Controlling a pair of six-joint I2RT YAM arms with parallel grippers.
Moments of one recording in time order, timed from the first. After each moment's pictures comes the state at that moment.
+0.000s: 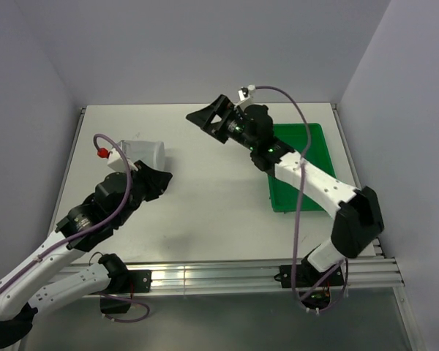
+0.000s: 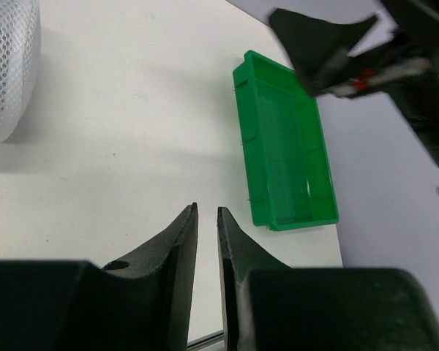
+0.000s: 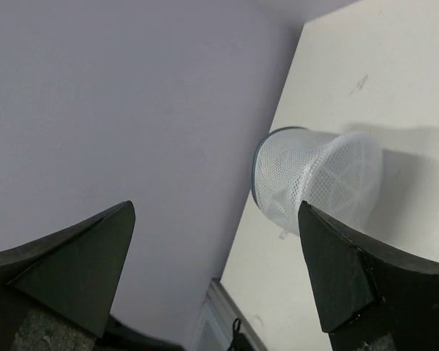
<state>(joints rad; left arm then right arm) -0.82 0.72 0.90 -0.48 -0.41 -0.90 0.62 1.57 1.28 0.21 -0.20 1.06</state>
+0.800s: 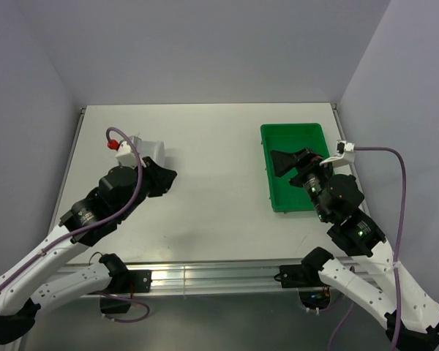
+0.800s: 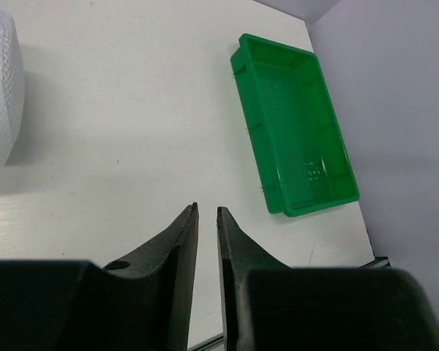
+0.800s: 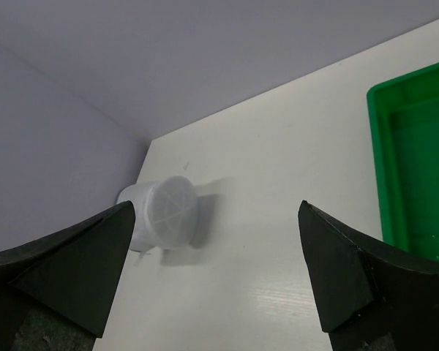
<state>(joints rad) -0.81 0.79 0.95 -0.47 -0.34 -0.75 0.62 0.58 0.84 -0.30 0.38 0.69</state>
